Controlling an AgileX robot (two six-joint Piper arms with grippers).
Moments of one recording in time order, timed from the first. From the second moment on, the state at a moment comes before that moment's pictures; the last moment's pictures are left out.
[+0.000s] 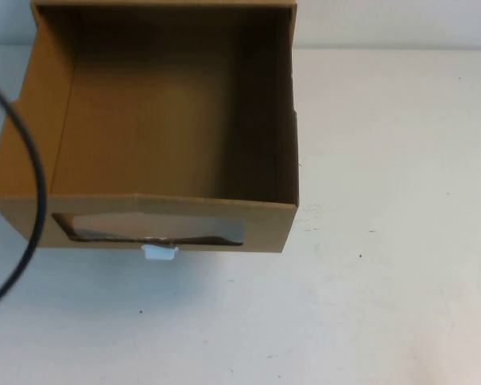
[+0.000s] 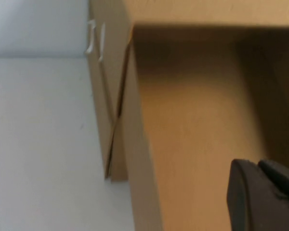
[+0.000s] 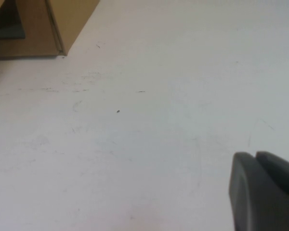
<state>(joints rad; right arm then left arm) 0.14 -0.01 0.03 0.15 0.35 -0.10 -0.06 0.79 -0.98 -0.35 0.70 0.22</state>
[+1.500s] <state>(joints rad) 0.14 -0.01 0.03 0.79 0.00 -0.08 -0.13 1.93 -2.12 -0.53 1.07 0.51</state>
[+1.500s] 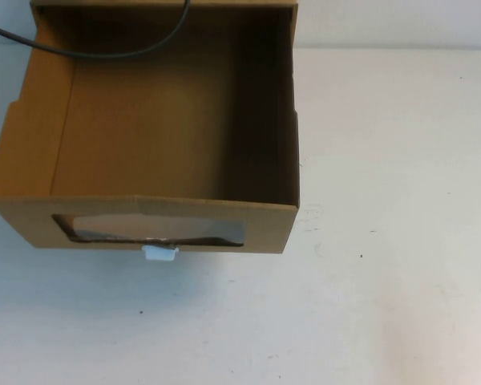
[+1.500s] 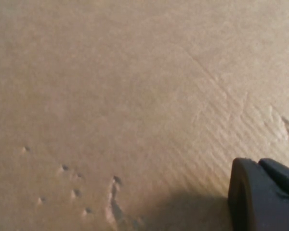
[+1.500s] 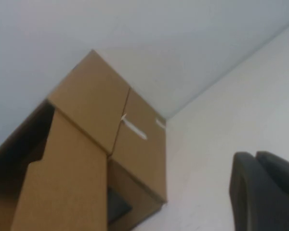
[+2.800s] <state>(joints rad) 1.02 1.30 -1.05 -0.22 0.44 0.50 -0.13 1.93 -2.12 -0.53 1.06 0.51</state>
